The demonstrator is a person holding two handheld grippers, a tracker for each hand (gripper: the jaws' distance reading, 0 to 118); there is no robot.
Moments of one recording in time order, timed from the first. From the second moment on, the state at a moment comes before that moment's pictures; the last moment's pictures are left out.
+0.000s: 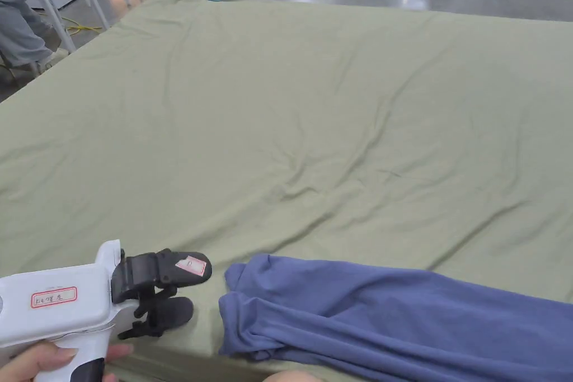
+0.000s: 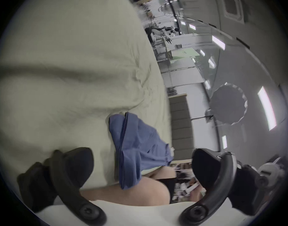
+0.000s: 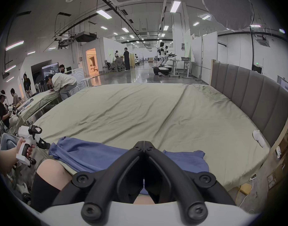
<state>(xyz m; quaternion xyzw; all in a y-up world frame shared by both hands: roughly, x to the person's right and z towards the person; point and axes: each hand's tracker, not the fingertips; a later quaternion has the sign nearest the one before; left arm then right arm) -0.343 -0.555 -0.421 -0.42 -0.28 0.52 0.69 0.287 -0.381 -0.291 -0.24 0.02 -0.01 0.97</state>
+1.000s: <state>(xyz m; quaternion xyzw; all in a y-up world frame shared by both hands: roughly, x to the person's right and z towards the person) -0.286 -0.488 -0.480 -0.51 -0.22 0.30 0.77 0.283 -0.388 -0.295 -0.26 0.04 -0.03 0.97</state>
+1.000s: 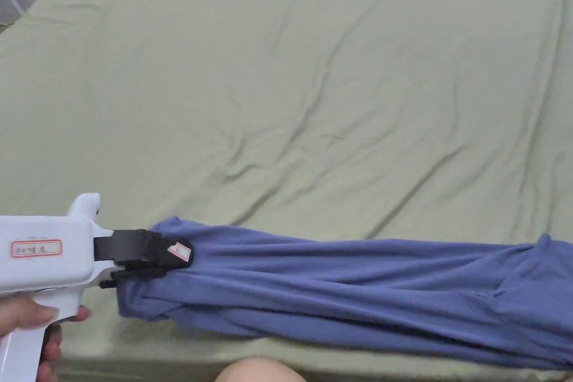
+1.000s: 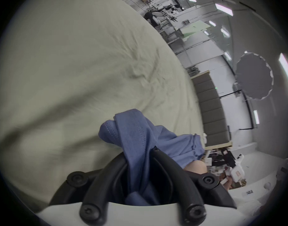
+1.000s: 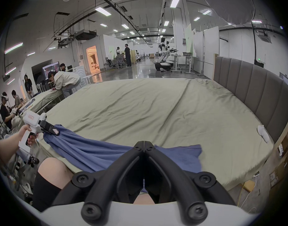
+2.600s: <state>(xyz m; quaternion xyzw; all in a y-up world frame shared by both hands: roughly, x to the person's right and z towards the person) 0.072 -0.483 -0.457 -0.56 -0.25 -0.01 0.79 0.380 -0.413 -0.220 -0.25 0.00 -0.09 0.96</state>
